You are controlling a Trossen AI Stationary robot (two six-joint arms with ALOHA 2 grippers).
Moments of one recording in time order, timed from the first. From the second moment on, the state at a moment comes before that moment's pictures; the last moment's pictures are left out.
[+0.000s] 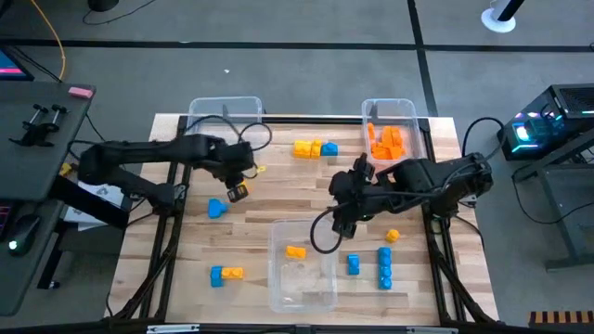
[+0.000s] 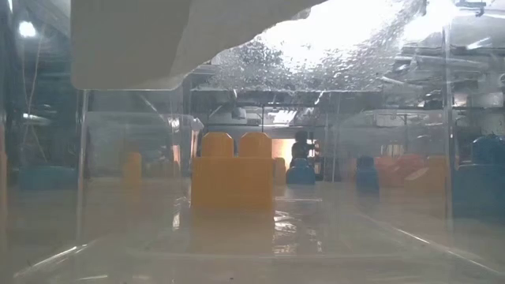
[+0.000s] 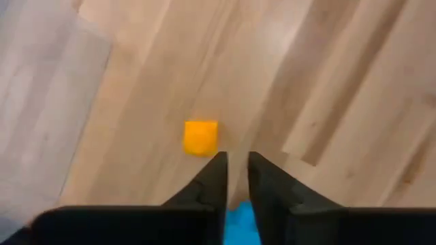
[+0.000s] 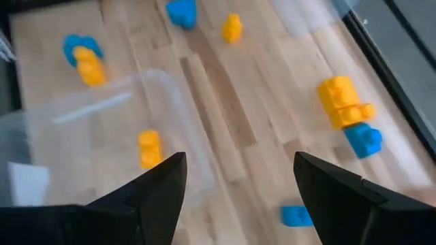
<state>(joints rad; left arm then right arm) 0.19 1.33 1.10 -1.10 -0.11 -0.23 0.36 1.73 2.08 -1.41 0.42 0.56</state>
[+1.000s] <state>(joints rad) 0.30 1.68 1.00 -0.94 -0.09 -0.17 0.39 1.73 2.08 -1.47 0.42 0.68</state>
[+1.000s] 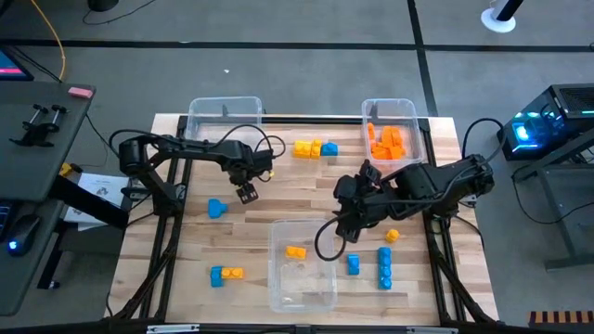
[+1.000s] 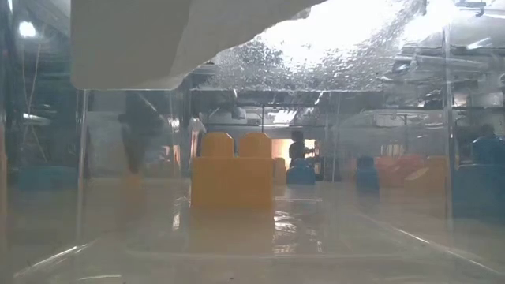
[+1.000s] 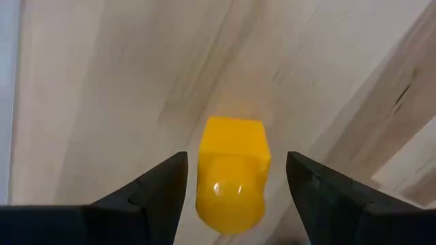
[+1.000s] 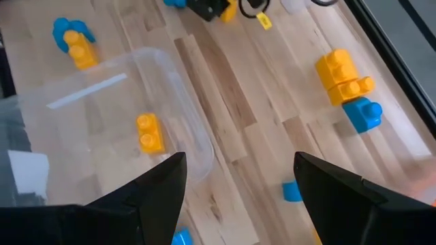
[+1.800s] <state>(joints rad) 0.23 1.53 1.08 -1.05 0.10 -0.22 0.46 1.73 2.08 -1.49 0.39 0.67</state>
